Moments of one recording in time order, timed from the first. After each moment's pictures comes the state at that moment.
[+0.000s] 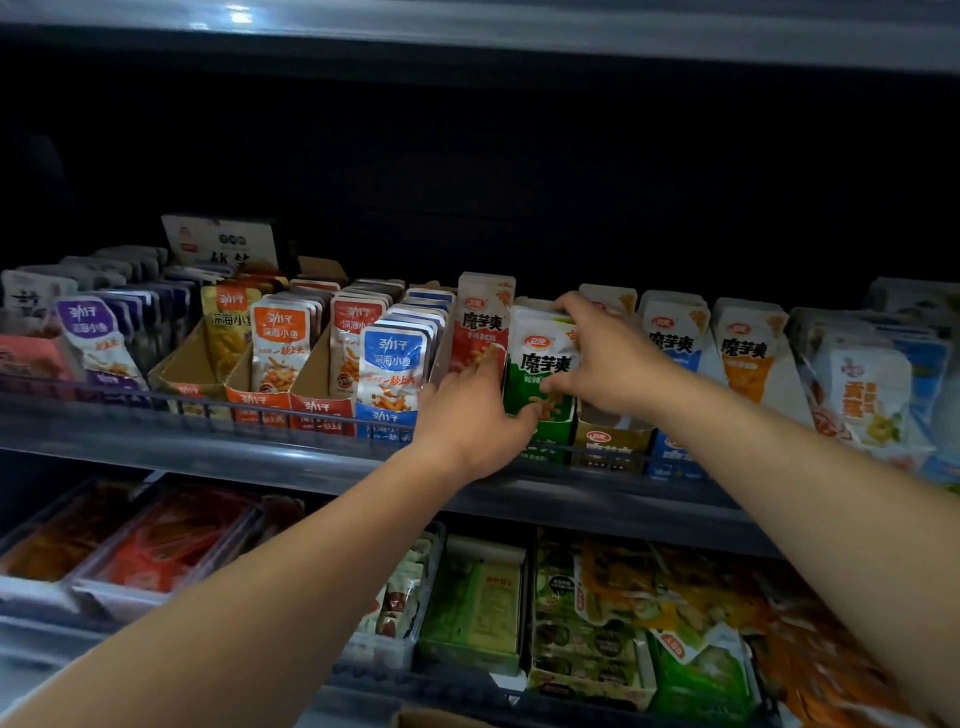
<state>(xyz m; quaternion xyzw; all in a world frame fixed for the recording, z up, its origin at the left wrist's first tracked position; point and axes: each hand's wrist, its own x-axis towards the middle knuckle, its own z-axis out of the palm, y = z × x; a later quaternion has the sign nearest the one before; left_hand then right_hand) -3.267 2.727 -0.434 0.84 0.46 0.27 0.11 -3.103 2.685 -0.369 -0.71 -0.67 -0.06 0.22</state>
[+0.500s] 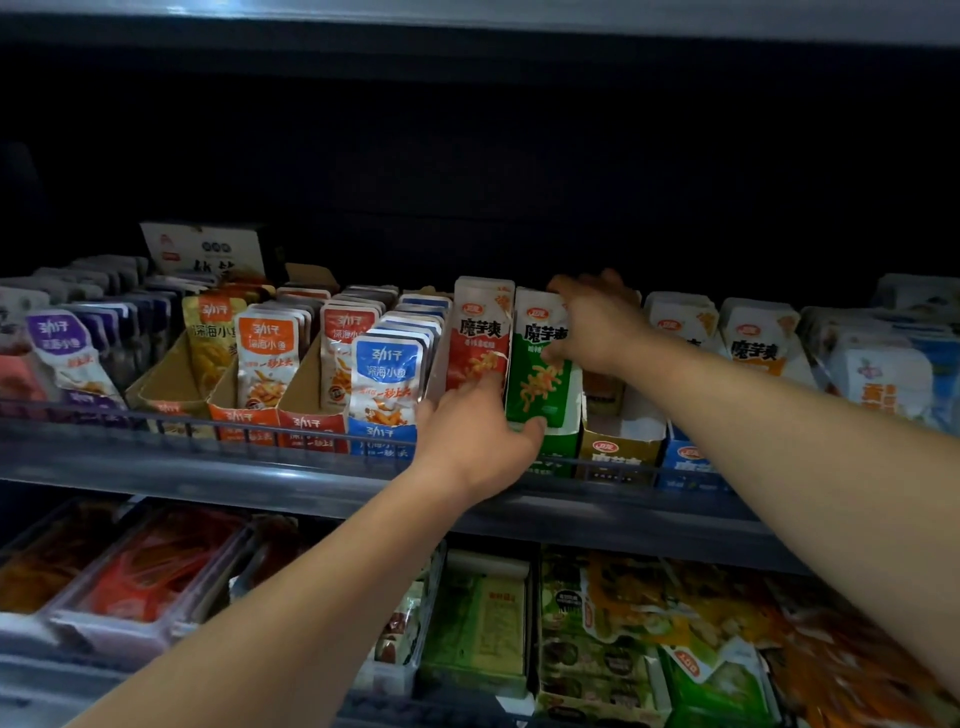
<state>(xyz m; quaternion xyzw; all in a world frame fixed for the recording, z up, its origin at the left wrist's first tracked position) -3.265 2.733 -0.439 0.83 0.46 0.28 0.15 -3.079 2.753 -0.361 -0.75 -0.64 -0.13 0.15</state>
